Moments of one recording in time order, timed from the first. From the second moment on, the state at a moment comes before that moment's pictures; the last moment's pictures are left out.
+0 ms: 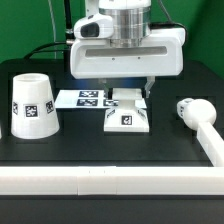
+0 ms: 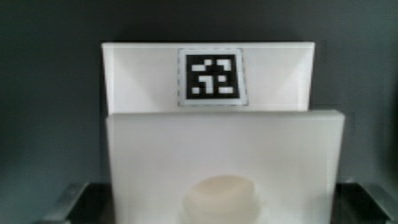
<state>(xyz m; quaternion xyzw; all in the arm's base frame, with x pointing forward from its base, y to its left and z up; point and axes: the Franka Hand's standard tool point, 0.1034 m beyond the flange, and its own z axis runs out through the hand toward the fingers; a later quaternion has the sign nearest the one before) 0.455 0.019 0.049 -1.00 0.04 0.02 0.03</state>
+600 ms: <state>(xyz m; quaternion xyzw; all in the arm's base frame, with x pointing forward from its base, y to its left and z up) 0.484 0.029 0.053 -1.00 0.01 0.03 0.03</state>
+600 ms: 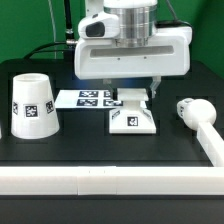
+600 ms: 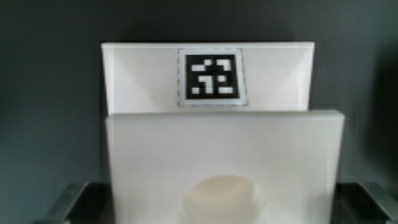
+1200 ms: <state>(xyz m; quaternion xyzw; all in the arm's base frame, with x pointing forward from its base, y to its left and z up) 0.562 0.060 0.050 -1.00 -0.01 0.00 0.04</state>
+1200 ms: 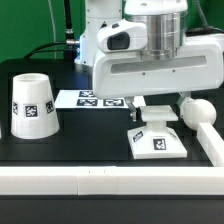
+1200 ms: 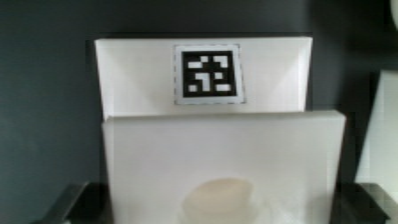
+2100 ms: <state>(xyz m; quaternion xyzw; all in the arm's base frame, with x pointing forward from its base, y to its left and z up) 0.629 0.089 0.052 -1.00 0.01 -0.02 0.05</state>
